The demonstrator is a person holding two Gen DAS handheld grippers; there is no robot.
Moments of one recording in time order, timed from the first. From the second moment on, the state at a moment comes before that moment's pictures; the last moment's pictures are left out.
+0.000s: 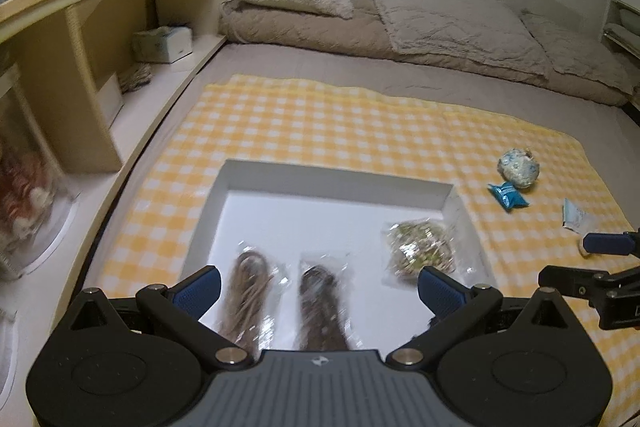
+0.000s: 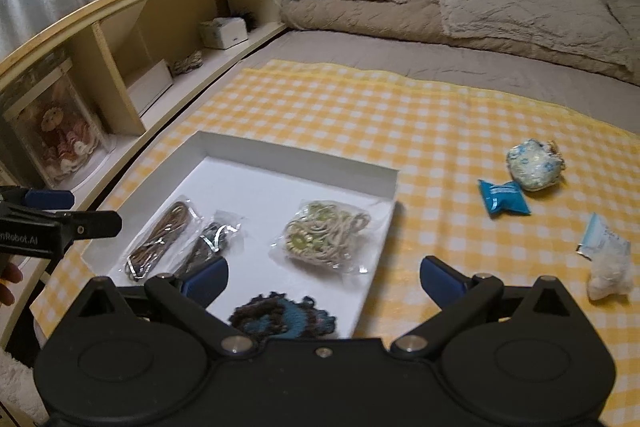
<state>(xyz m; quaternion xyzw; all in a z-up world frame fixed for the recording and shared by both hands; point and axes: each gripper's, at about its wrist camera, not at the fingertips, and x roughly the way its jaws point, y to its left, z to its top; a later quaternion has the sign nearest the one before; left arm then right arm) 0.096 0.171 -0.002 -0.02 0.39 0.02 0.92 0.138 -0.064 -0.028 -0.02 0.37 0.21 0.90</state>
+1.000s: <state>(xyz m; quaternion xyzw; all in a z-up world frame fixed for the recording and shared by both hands) 0.219 -0.014 -0.007 0.00 0.35 -0.11 0.93 0.191 -0.250 -0.003 0.07 0.32 0.05 0.94</state>
